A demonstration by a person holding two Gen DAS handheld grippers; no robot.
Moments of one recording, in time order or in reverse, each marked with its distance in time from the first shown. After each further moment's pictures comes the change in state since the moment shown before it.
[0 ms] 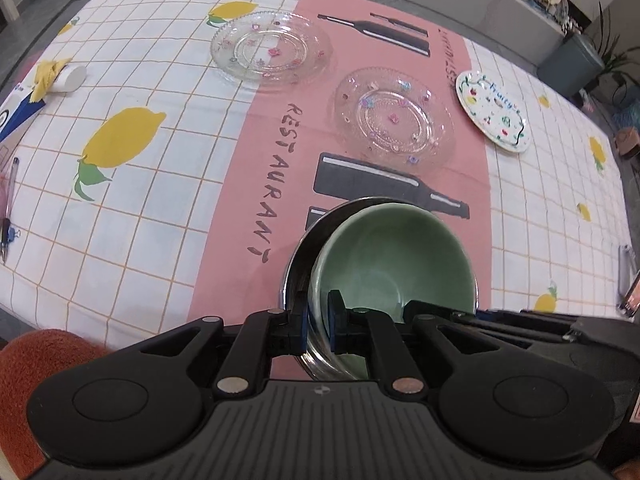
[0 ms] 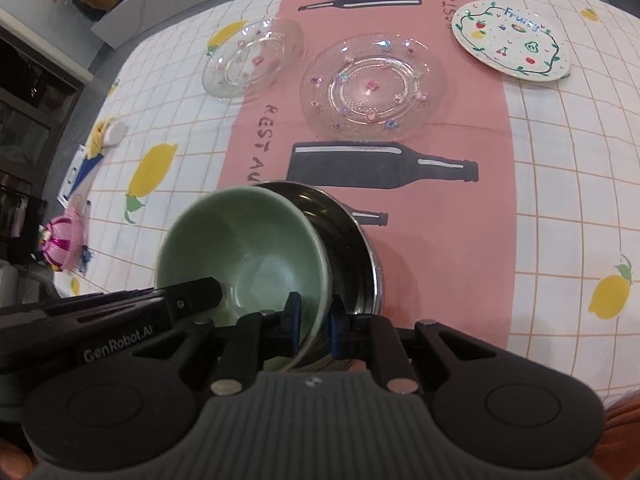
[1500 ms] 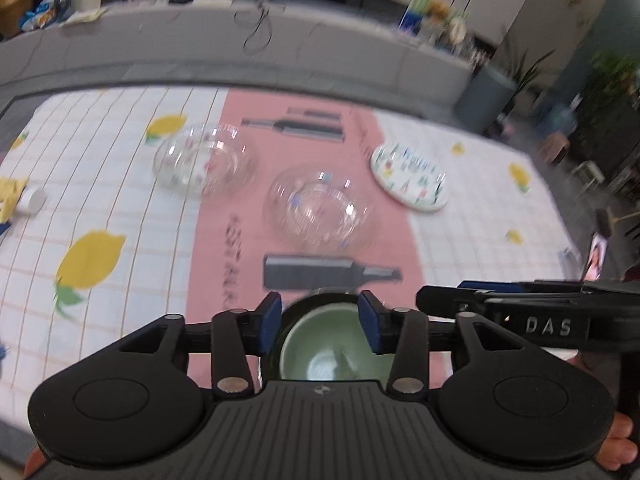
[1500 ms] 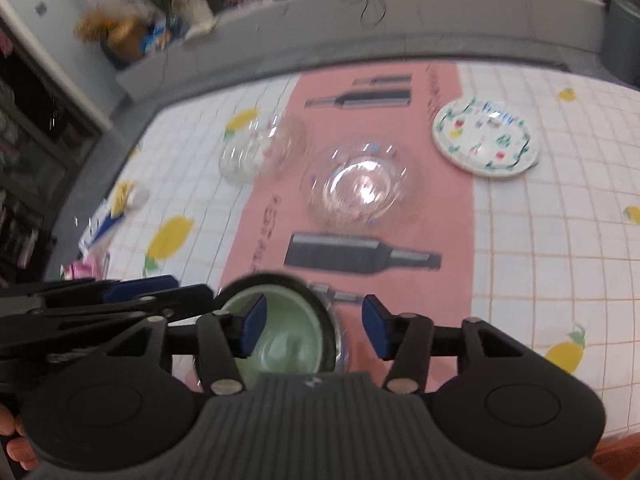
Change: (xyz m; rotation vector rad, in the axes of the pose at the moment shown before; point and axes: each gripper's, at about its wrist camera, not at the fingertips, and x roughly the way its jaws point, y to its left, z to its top) left arm -0.052 -0.003 0.010 0.179 -0.283 -0.185; right arm -0.073 -0.028 0.001 -0.008 -0.300 0.046
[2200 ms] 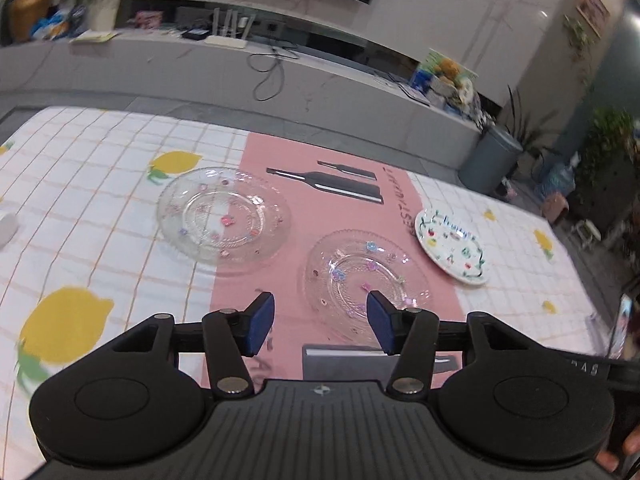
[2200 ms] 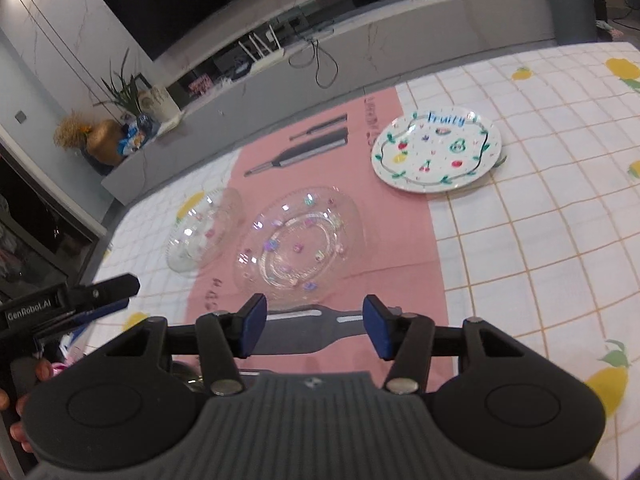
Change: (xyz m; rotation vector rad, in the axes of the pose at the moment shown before) left arm 0.082 0.061 0.018 -0.028 -0.180 -0.033; right arm 0.078 -0.072 -0.008 0.167 -0.181 0.028
